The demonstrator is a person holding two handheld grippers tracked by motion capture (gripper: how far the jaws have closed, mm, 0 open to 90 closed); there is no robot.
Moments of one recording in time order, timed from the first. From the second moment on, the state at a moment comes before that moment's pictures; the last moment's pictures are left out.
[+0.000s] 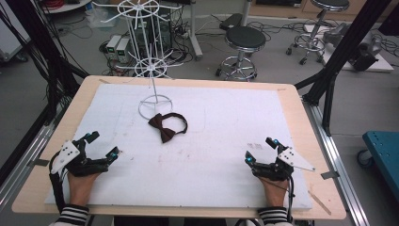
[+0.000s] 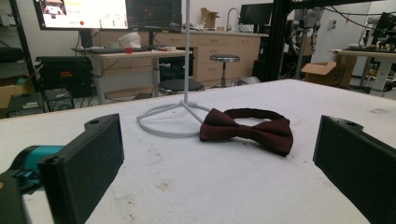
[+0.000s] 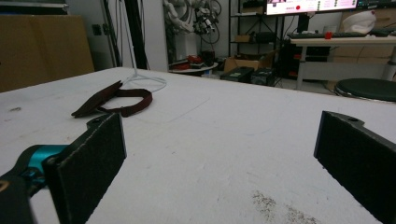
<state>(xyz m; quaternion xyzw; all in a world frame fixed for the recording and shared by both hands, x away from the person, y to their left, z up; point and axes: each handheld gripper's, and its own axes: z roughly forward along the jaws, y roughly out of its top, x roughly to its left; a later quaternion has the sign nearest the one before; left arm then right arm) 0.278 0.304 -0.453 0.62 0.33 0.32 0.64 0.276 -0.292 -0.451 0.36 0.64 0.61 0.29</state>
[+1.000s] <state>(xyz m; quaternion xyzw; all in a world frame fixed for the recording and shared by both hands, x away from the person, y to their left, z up) 0.280 0.309 -0.444 0.62 0.32 0.31 0.64 0.276 -0.292 -0.451 0.36 0.64 0.61 0.30</state>
